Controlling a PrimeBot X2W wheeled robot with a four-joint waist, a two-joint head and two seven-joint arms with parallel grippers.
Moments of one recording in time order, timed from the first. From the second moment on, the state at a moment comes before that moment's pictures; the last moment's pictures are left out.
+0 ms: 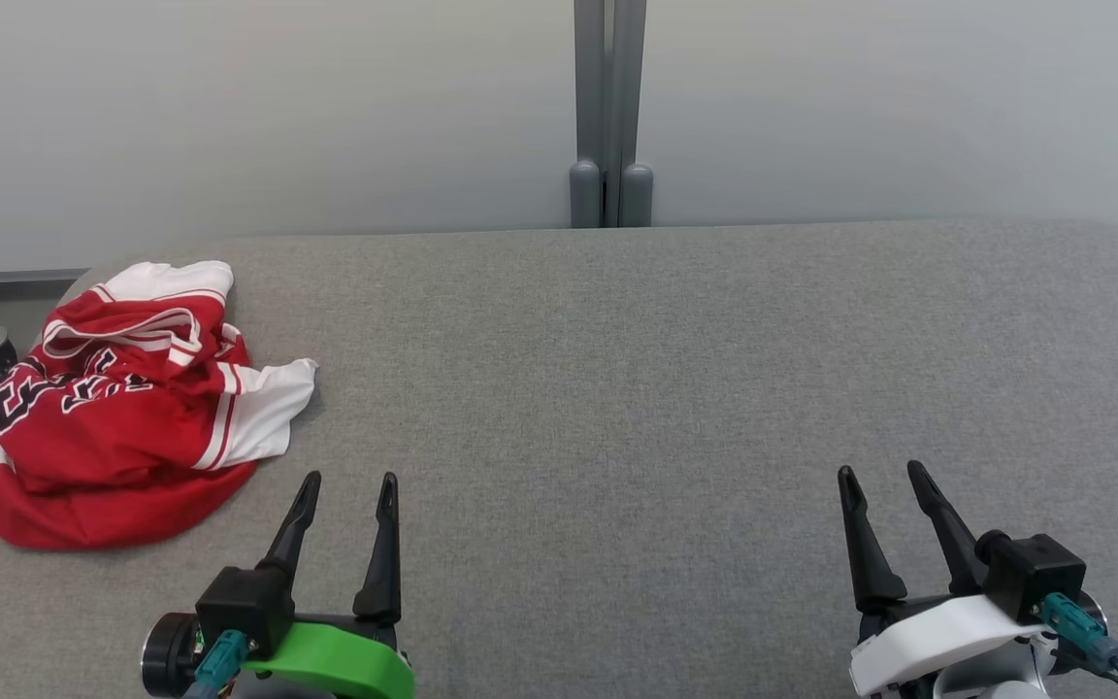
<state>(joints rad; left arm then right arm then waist) -0.01 0.05 -0.18 0.20 -0.23 -0.07 -0.24 0.04 -0.05 0.06 0.17 0.22 0.13 -0.24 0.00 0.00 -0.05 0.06</state>
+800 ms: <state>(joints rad) -0.01 0.05 -0.20 0.21 -0.16 -0.08 -0.26 0.05 -0.05 0.07 0.17 0.14 0.13 -0.26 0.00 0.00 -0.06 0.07</state>
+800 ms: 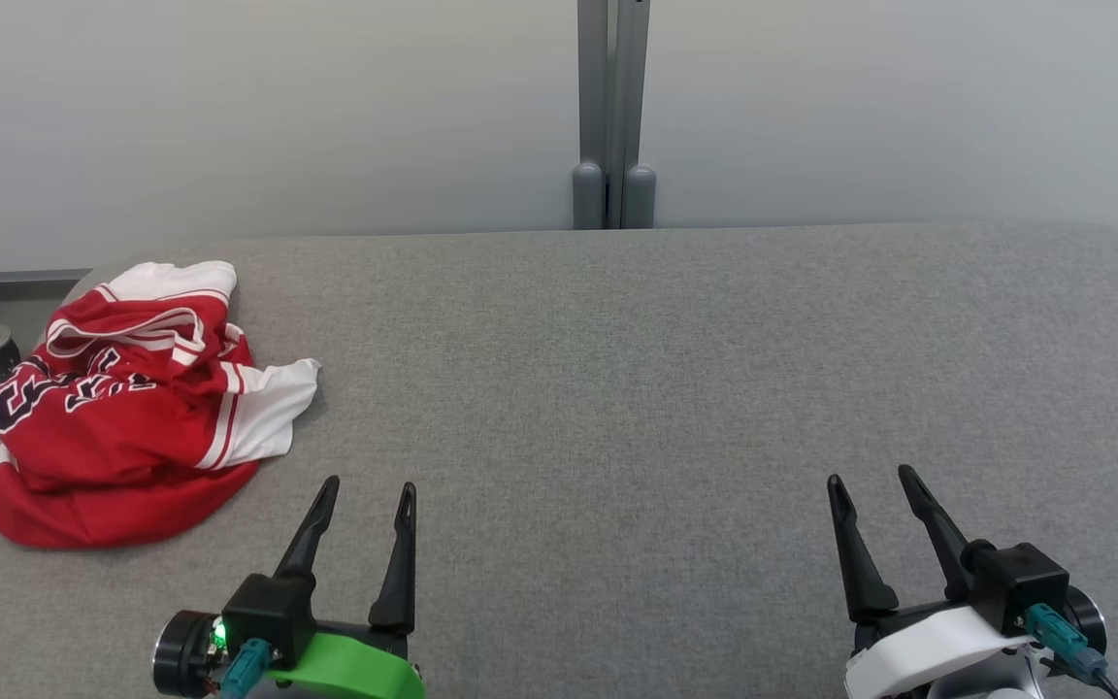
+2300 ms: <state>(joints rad) -0.01 0.05 -0.07 0.18 -0.12 -0.07 -0.26 0.01 -0.05 0.08 0.15 0.13 0.13 -0.26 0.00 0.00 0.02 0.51</state>
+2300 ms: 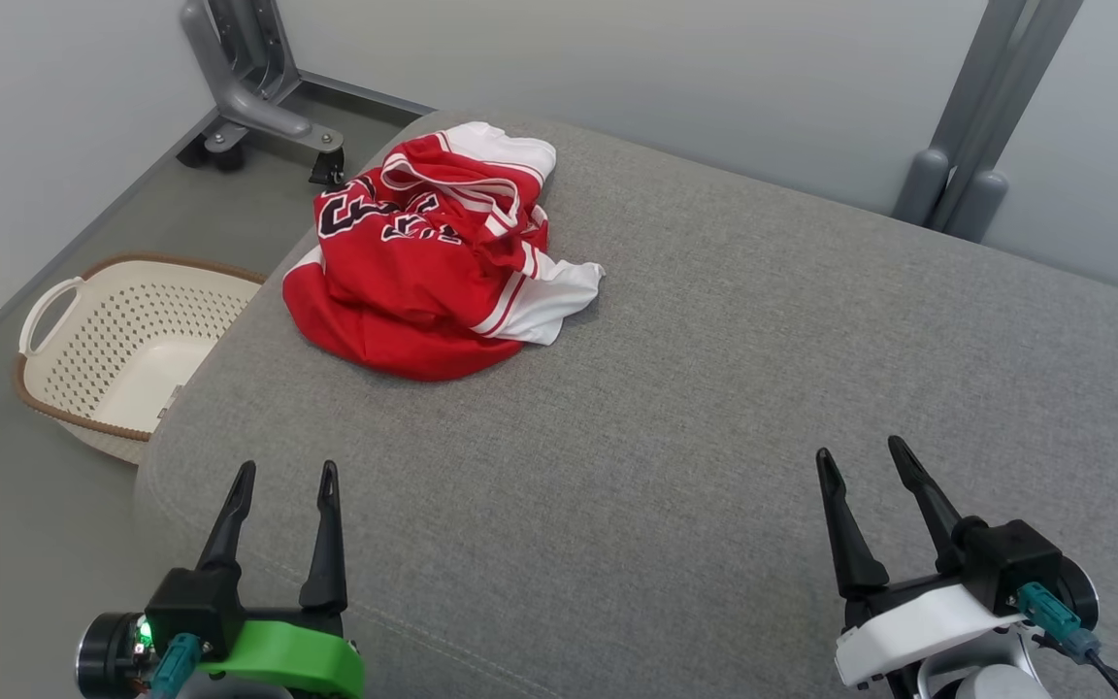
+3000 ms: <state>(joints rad) -0.38 0.11 -0.02 0.28 -0.10 -0.12 -0.26 -0.06 -0.10 0.09 0.15 0.04 0.13 -0.26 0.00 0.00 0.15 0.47</state>
